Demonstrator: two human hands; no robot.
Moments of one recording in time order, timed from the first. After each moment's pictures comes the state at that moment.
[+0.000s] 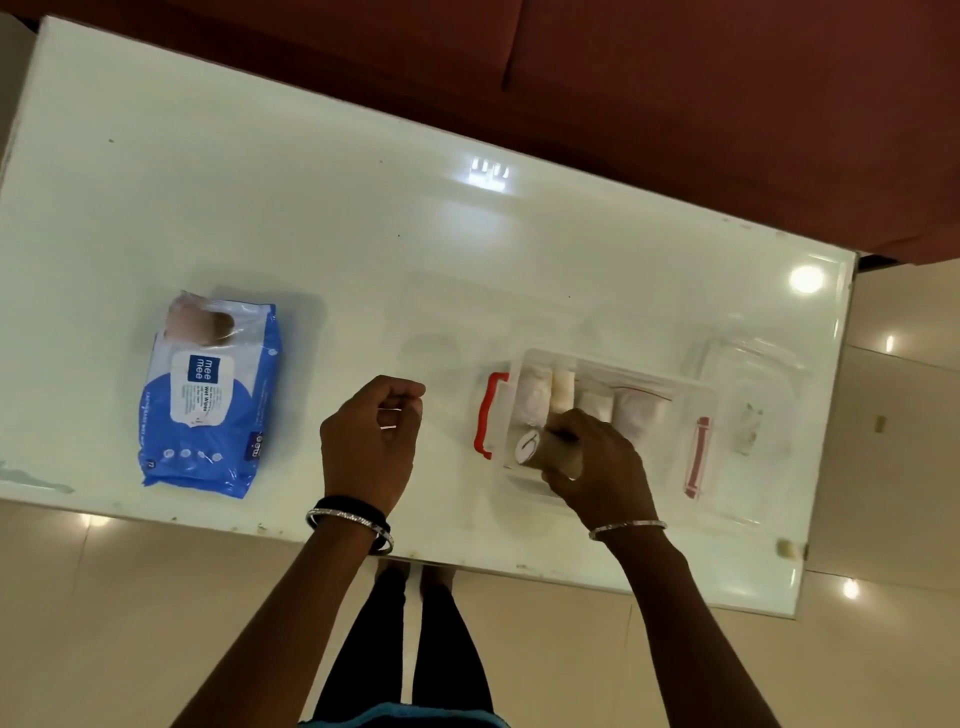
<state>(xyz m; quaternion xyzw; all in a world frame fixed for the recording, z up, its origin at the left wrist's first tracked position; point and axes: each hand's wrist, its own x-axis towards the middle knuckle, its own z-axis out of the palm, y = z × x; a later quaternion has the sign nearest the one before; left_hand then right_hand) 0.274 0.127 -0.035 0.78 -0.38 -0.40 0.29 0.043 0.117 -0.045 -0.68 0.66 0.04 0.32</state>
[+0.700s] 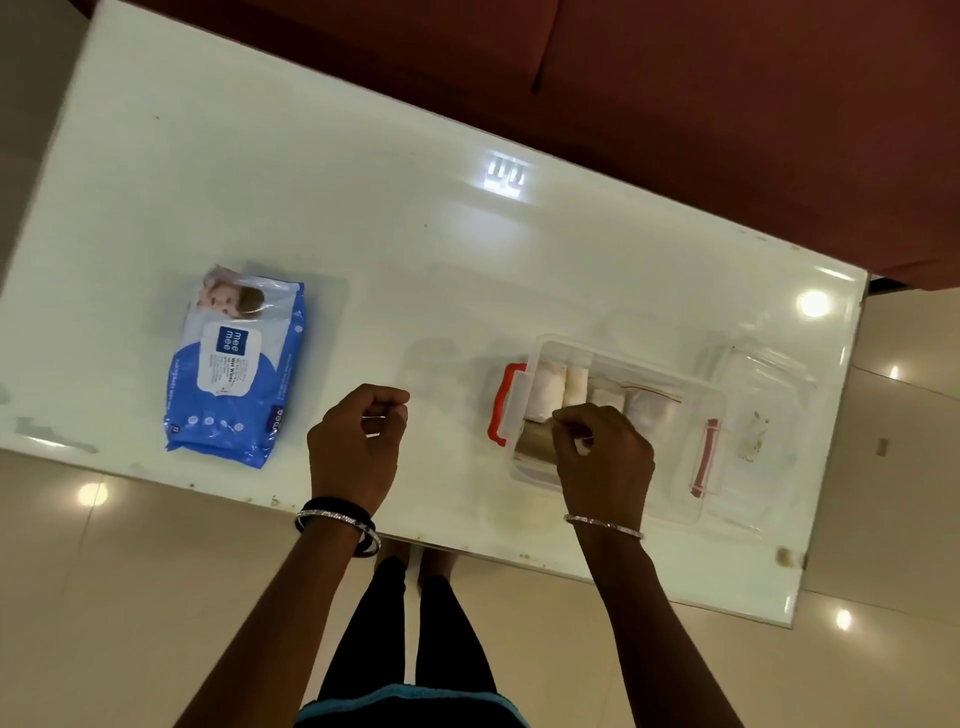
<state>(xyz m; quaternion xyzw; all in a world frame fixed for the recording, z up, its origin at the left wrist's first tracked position) 0.298 0.159 -0.036 0.80 -0.32 -0.41 0.29 0.087 0.125 -0.026 -0.62 0.74 -0.13 0.23</state>
